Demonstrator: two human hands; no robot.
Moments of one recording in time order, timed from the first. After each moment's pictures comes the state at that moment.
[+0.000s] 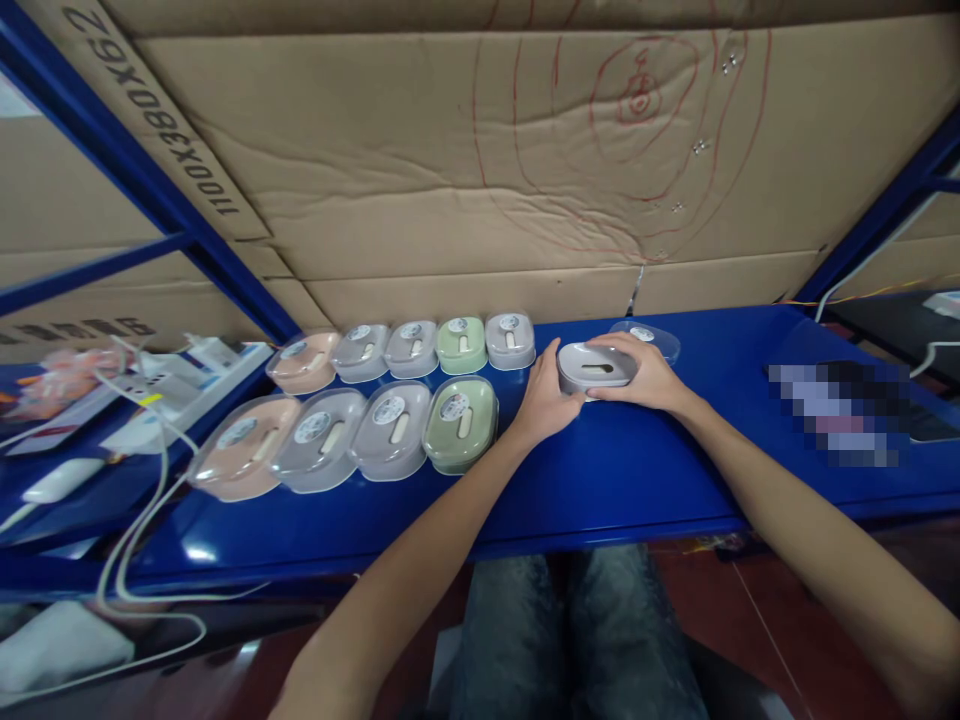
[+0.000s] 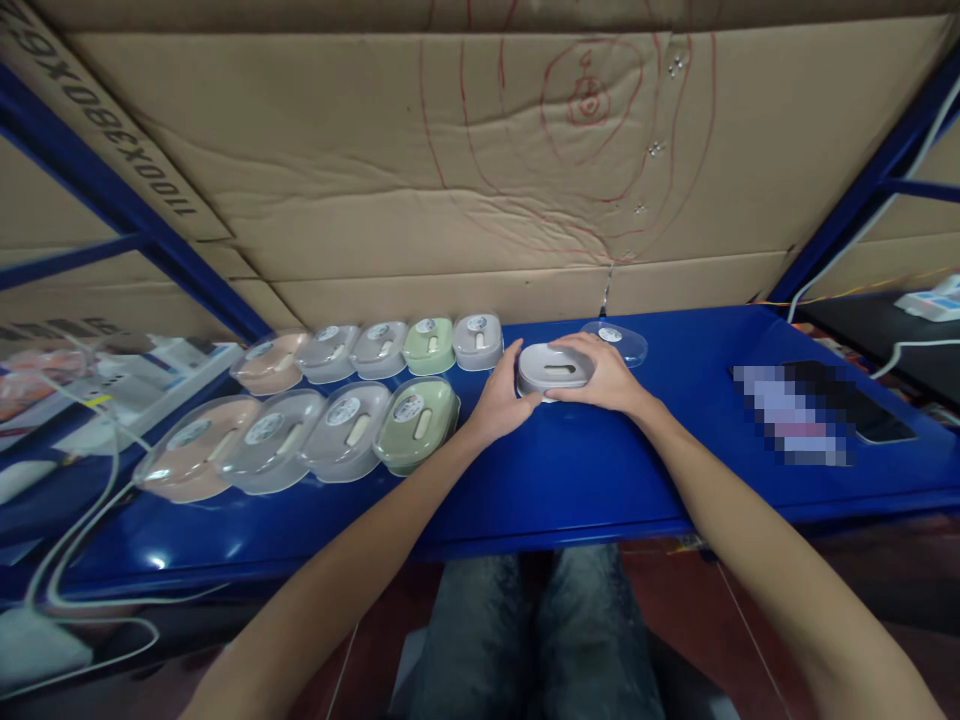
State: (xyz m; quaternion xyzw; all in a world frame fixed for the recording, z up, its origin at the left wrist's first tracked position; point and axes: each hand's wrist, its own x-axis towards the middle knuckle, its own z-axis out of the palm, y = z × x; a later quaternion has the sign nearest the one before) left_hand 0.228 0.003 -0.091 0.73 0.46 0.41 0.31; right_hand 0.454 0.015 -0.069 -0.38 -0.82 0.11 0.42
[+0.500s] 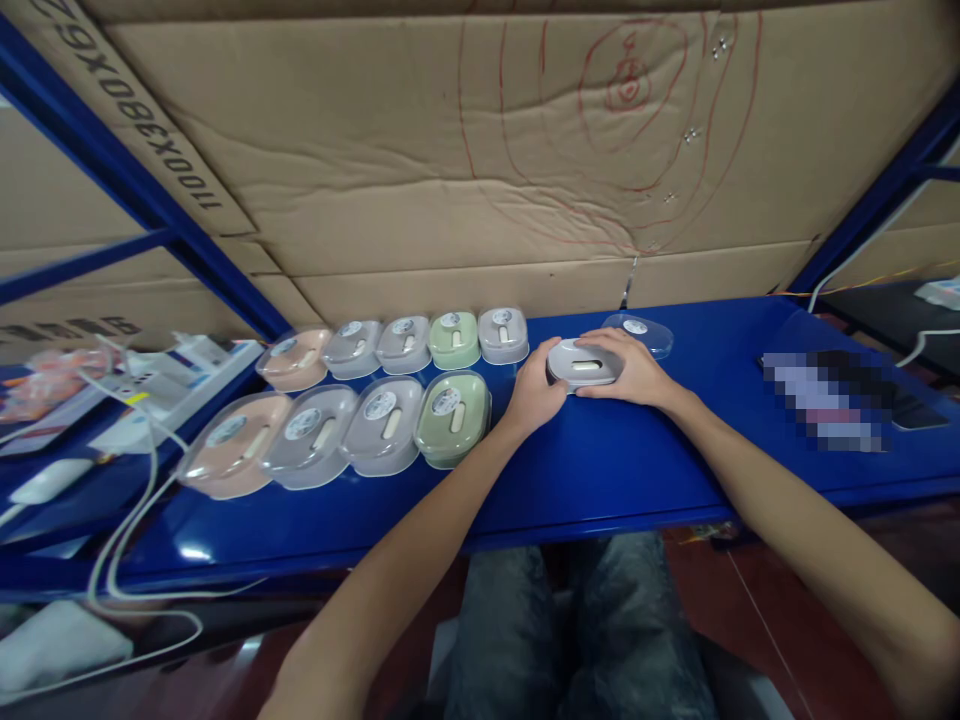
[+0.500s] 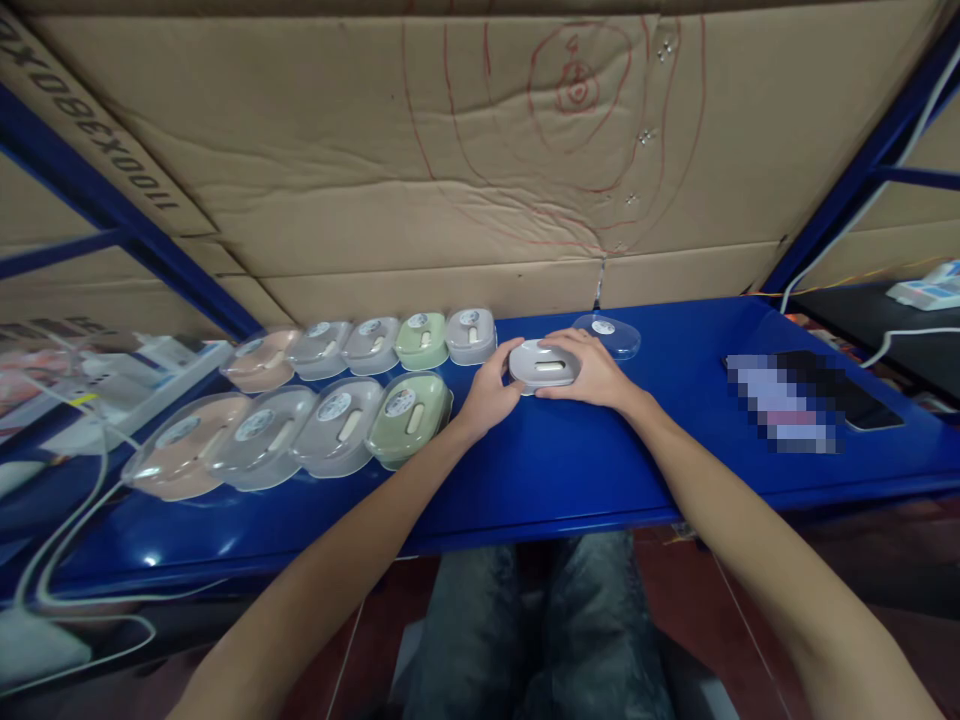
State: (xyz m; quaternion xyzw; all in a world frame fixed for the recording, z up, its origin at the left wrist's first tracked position) left_hand 0.227 0.014 -0.103 0.70 0.42 0.46 0.36; right_hand 0.458 0.025 -0.085 -0.37 -0.85 0.05 0.37
